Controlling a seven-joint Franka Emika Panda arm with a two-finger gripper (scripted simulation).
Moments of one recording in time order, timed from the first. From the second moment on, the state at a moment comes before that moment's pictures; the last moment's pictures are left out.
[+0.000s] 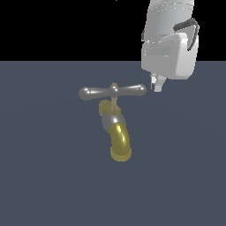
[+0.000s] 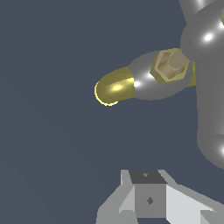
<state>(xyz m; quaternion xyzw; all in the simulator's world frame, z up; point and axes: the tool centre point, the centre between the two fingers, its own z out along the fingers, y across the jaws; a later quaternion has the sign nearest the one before) -0.093 -0.118 0.225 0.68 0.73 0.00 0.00</state>
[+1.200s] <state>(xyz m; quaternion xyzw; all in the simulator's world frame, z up) -0.067 -0.109 0.198 0.62 0.78 0.00 0.00</state>
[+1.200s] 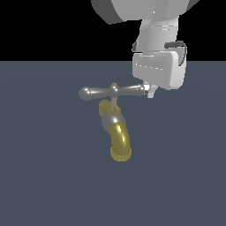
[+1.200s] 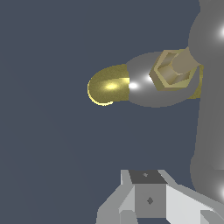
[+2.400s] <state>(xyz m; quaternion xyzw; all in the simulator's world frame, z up) -0.004 -0.112 0.196 0.63 0.78 0.00 0.00</state>
